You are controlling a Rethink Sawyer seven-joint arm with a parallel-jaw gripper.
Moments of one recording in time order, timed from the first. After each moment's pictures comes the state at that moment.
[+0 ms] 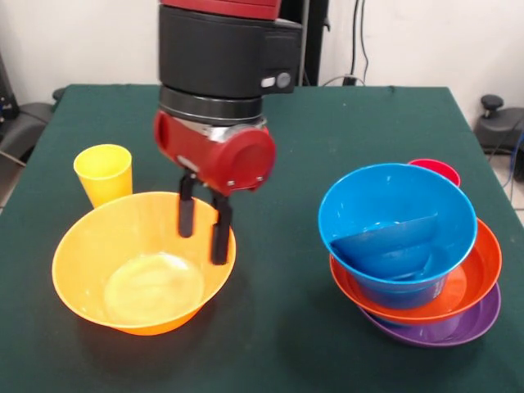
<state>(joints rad) -0.19 -0.42 -0.16 1.12 0.23 0.55 2.32</state>
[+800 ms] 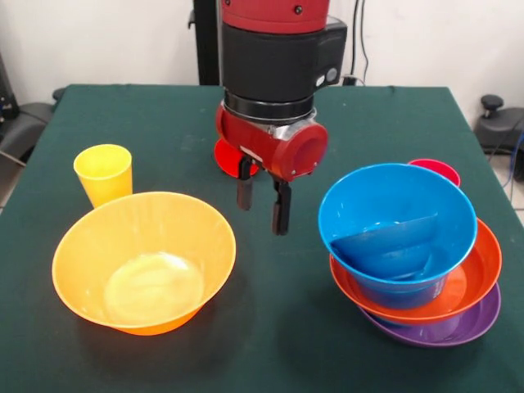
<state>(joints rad) -0.18 -0.46 -0.11 1.23 0.16 0.61 2.32</state>
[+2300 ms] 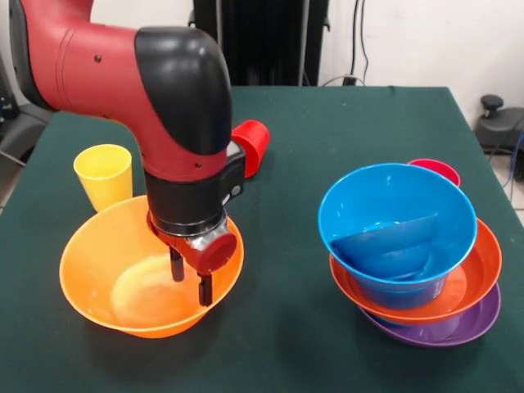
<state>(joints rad) -0.38 -0.21 0.07 1.06 -0.10 0.61 2.29</state>
